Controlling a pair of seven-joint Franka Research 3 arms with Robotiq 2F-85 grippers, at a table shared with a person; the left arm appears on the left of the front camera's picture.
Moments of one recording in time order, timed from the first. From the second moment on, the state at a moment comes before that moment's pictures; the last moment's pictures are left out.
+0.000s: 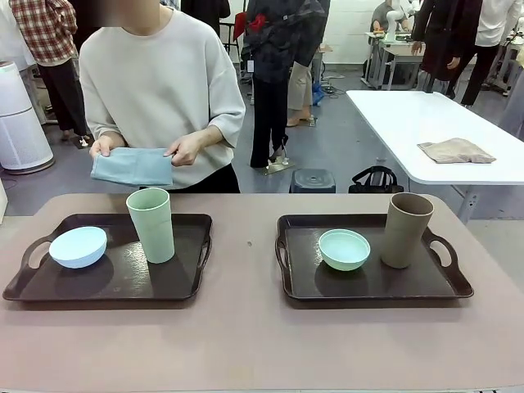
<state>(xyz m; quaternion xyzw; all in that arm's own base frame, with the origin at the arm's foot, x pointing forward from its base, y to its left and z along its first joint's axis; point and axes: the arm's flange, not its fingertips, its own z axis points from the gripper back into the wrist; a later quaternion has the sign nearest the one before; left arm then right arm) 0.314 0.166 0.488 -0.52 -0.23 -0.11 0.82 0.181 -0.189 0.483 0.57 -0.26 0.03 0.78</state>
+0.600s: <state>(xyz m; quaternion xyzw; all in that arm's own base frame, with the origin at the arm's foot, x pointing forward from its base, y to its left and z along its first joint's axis) 0.314 0.166 0.488 -0.52 -0.23 -0.11 0.82 0.181 -0.189 0.484 0.57 -0.26 0.03 0.78</state>
